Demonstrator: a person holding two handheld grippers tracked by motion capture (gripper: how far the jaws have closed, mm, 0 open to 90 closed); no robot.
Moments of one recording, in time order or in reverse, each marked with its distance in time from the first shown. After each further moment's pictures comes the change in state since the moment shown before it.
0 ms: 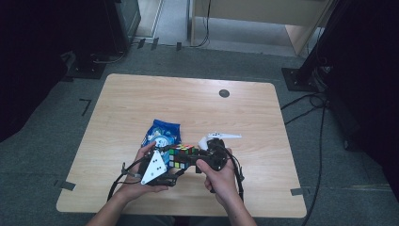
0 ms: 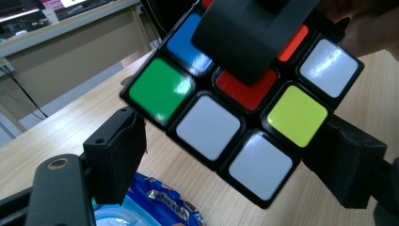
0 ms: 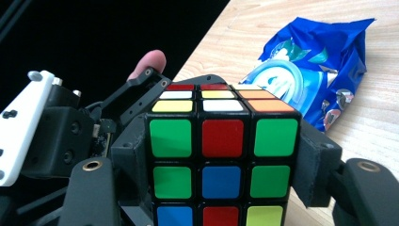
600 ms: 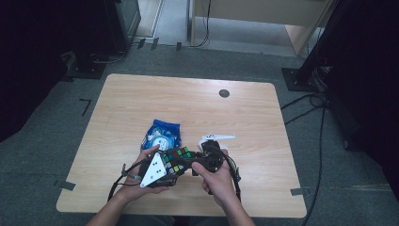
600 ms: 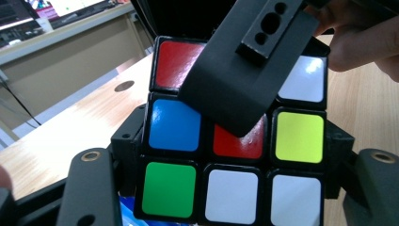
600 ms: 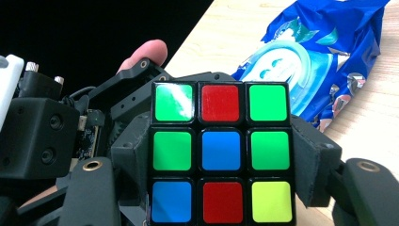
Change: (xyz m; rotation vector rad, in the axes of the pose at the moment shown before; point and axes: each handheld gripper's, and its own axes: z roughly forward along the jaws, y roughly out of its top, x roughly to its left) left arm -0.005 -0.003 -0.002 -0.030 -0.013 0.020; right arm 0.003 -0.004 0.011 0.062 -0.020 -0.019
